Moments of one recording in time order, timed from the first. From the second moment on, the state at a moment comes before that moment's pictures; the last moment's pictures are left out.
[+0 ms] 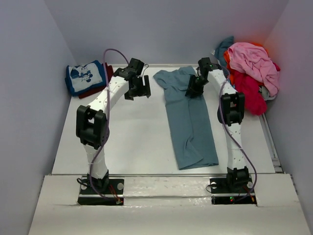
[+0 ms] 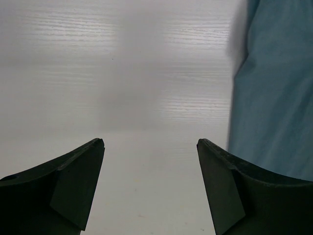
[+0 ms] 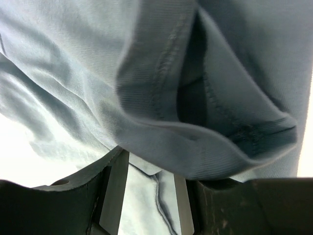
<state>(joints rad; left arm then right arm) -0.40 1.92 1.77 -0.90 -0.07 -0.48 0.18 2.57 2.39 -1.04 -0.30 0.43</state>
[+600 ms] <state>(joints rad) -0.56 2.06 1.85 -0.84 -0.06 -0.41 0.26 2.45 2.25 -1.02 -0.23 0.37</state>
